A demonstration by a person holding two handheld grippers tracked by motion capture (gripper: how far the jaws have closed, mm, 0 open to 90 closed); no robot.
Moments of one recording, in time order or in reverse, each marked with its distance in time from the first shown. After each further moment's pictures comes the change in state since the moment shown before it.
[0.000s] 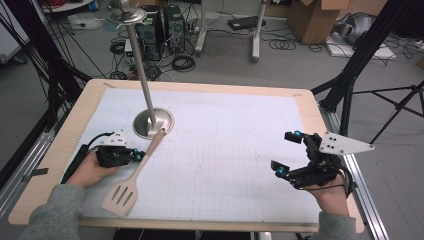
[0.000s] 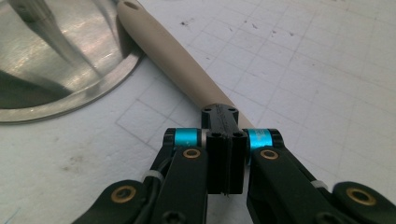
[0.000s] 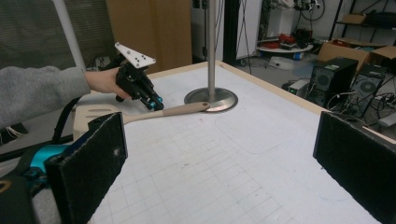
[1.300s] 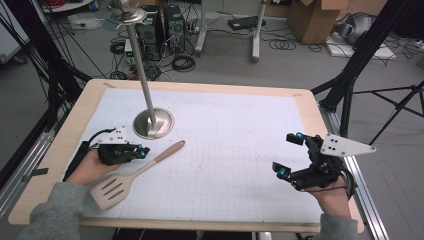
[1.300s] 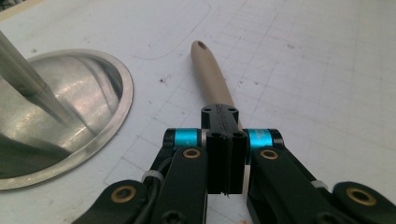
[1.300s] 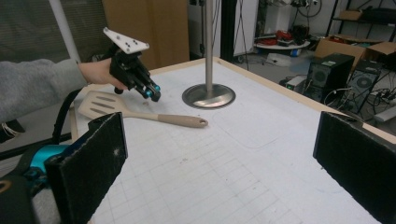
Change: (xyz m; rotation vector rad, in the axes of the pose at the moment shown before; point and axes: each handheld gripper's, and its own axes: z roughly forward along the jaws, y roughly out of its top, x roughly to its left) left arm -0.012 0.026 -0.014 -0.106 -0.048 0.049; right arm 0.001 -0.003 -0.004 0.015 -0.013 0.010
